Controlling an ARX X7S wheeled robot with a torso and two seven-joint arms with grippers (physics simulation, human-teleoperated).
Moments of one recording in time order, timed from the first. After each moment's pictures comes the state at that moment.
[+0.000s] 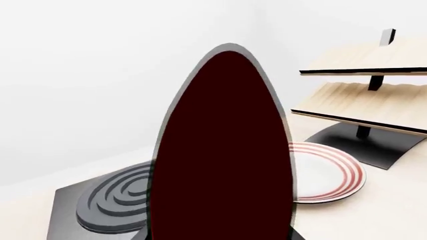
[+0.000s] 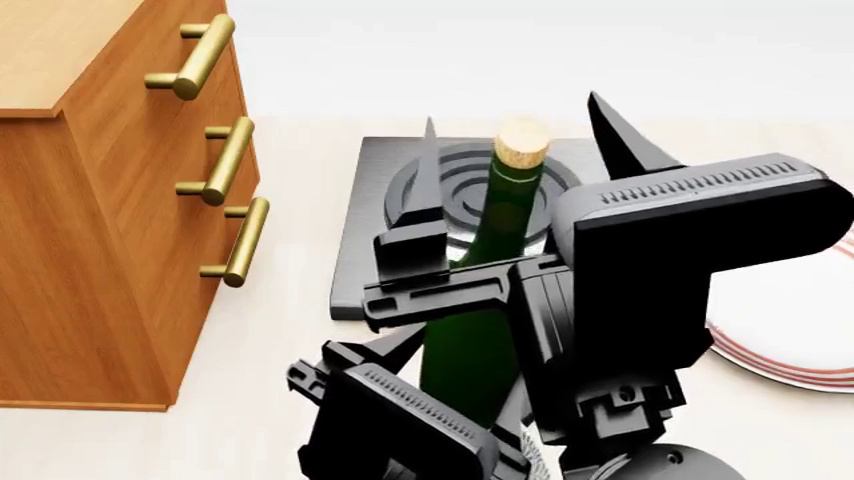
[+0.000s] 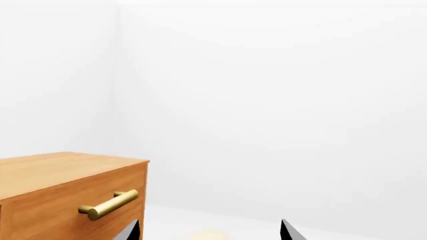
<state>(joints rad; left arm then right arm) -0.59 -0.09 0.86 -0.04 -0.37 -0.24 -0.32 0.65 0.41 -0.26 -0.67 0.66 0.72 0.41</state>
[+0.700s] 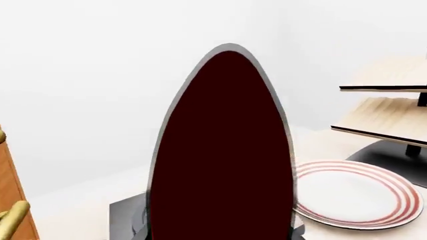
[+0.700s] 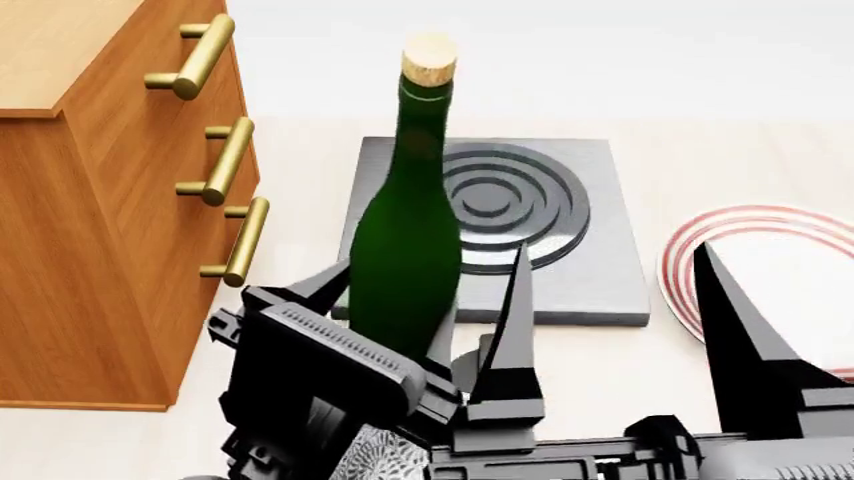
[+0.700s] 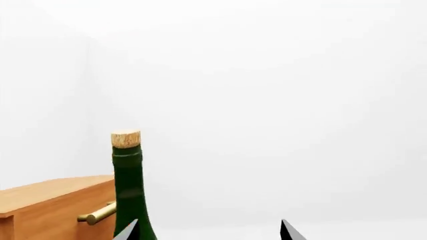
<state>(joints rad) -0.66 -0.20 0.81 0.10 -0.44 -0.33 -0.39 0.19 0.44 -0.09 -0.94 0.65 0.51 0.47</state>
